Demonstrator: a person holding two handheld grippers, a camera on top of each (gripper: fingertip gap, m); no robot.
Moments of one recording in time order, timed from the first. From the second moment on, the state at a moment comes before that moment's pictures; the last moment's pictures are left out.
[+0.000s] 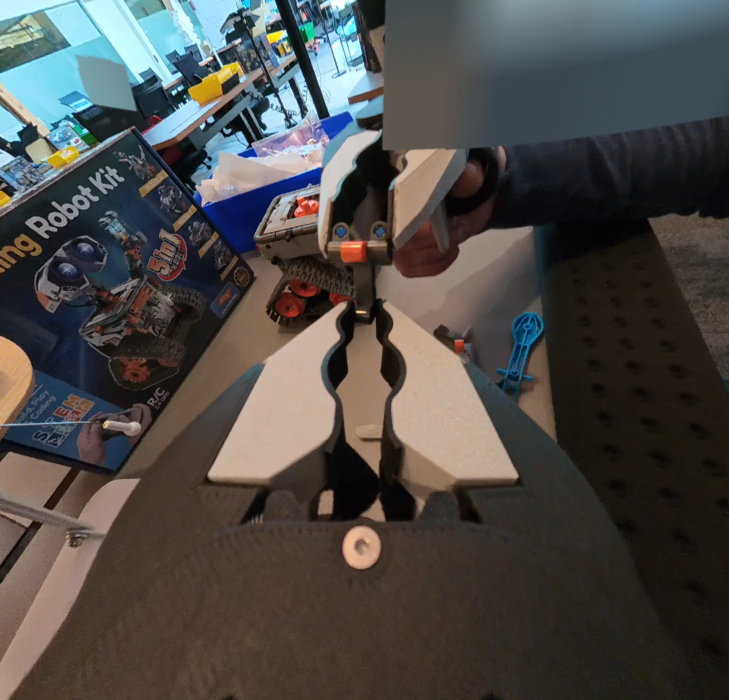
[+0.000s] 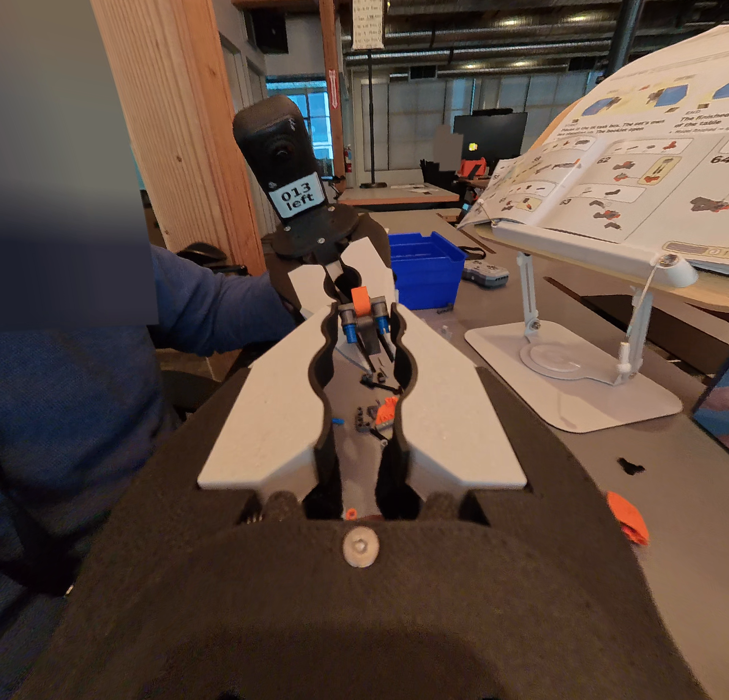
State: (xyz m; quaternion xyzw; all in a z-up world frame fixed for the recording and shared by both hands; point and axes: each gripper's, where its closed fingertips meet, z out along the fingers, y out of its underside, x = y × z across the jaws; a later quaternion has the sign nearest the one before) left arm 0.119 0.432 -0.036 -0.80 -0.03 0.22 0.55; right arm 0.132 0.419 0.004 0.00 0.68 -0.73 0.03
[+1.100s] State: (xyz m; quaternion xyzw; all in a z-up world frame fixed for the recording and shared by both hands) left arm 0.158 0.401 -0.169 -0.96 0.07 0.10 0.25; right arm 0.142 0.433 -0.122 -0.08 0.89 -0.45 -0.03
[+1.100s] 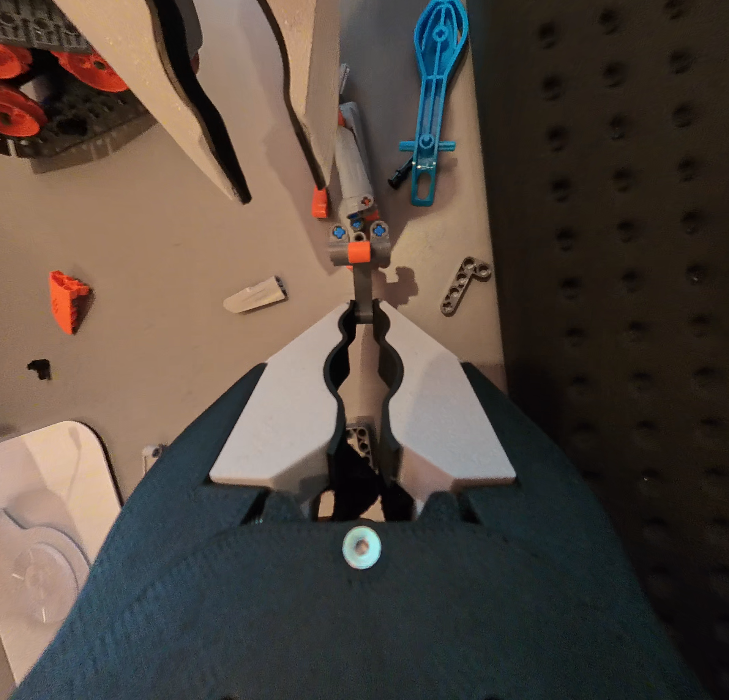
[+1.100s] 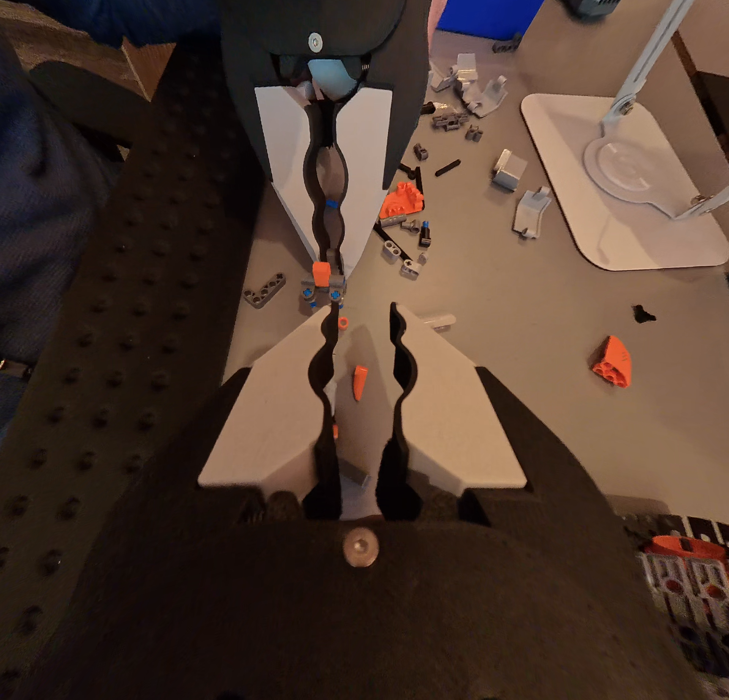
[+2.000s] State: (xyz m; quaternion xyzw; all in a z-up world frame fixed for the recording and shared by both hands) left arm 0.158 0.400 -0.191 -0.97 0.02 0.04 0.23; right arm 0.149 0.428 -0.160 -0.10 0.91 -0.40 0.00
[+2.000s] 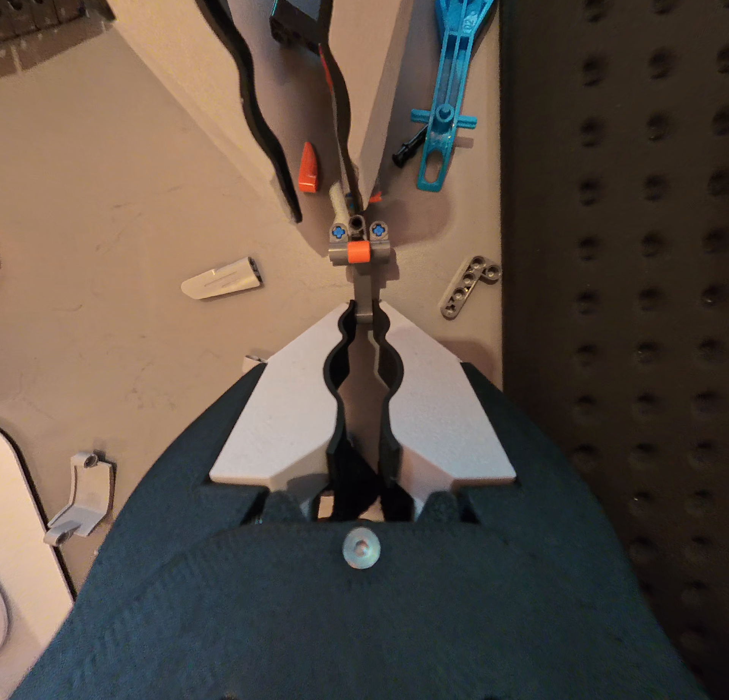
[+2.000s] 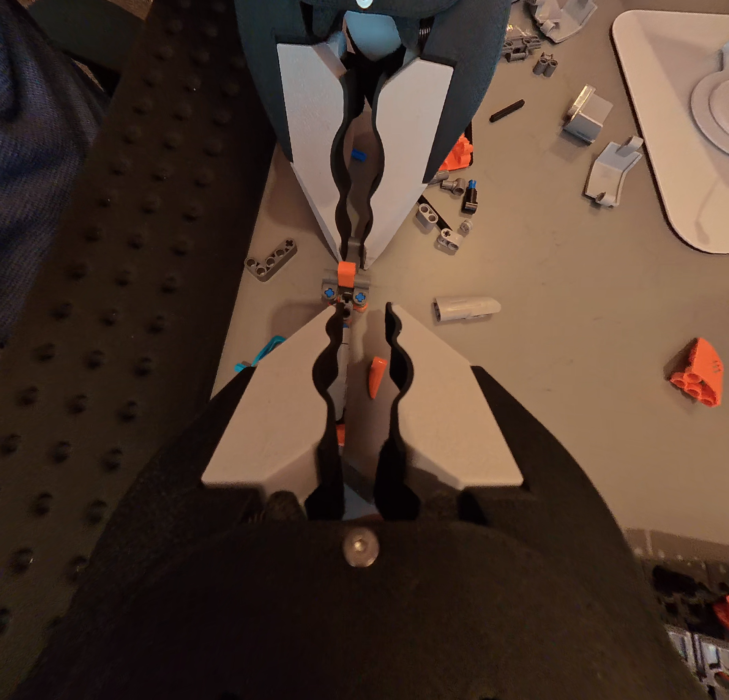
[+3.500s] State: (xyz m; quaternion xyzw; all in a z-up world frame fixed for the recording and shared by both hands) left arm 0.152 0.404 -0.191 -0.97 0.06 0.02 0.23; right arm 0.144 0.437 -0.174 -0.07 0.93 -0.37 0.03
